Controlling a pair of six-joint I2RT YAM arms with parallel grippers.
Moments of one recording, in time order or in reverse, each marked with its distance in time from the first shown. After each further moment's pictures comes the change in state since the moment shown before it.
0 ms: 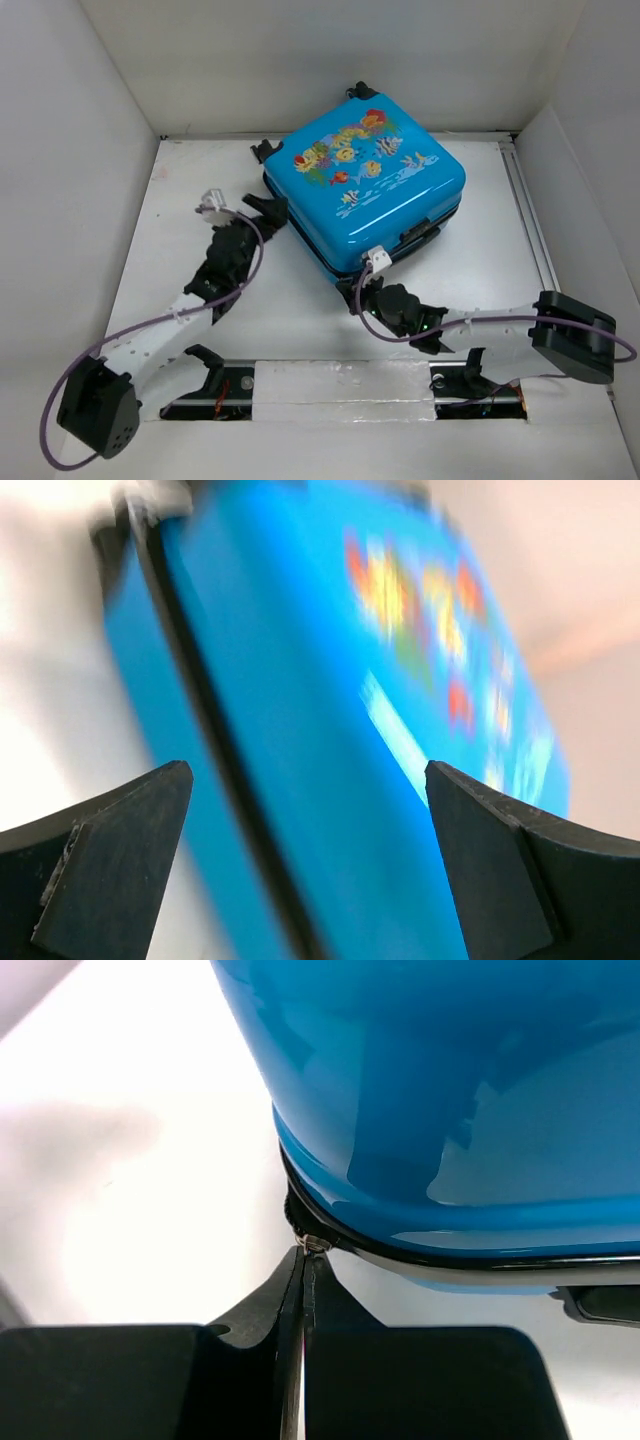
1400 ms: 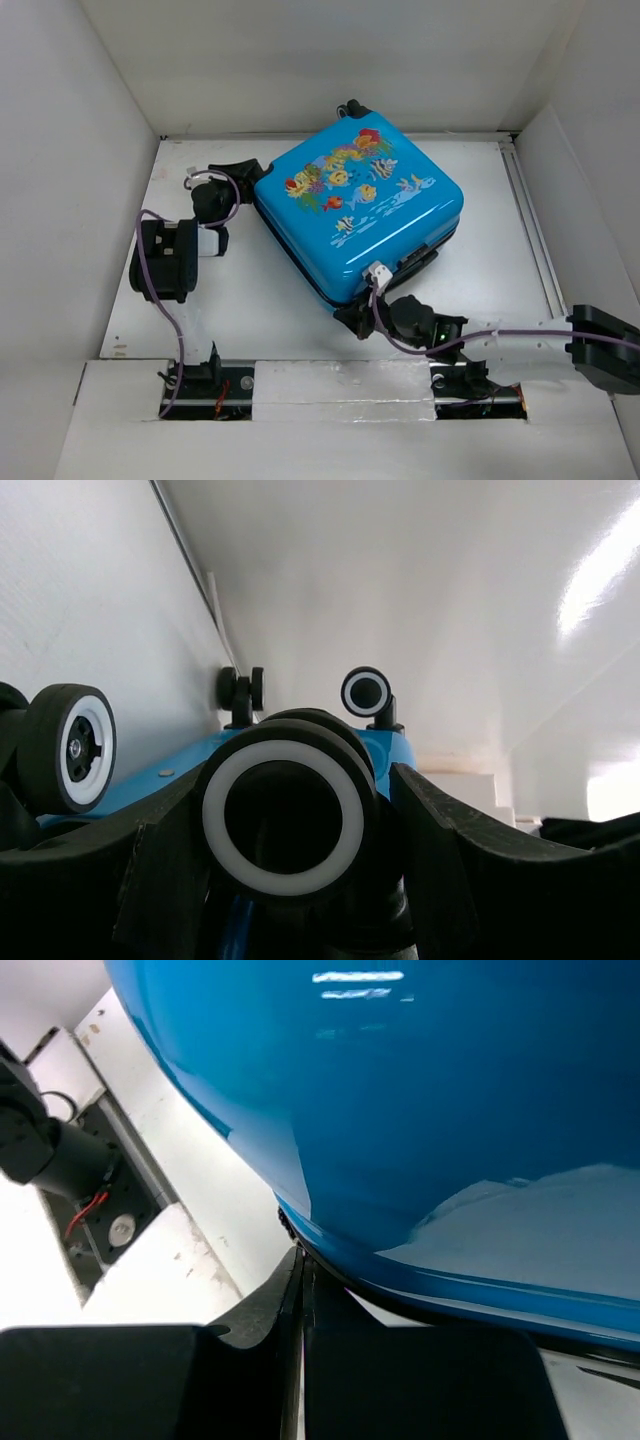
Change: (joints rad) left arm 0.600 0.974 0.348 0.713 0.666 -0.651; right arm 0.106 -0.204 -0.087 -0.132 -0.188 0.117
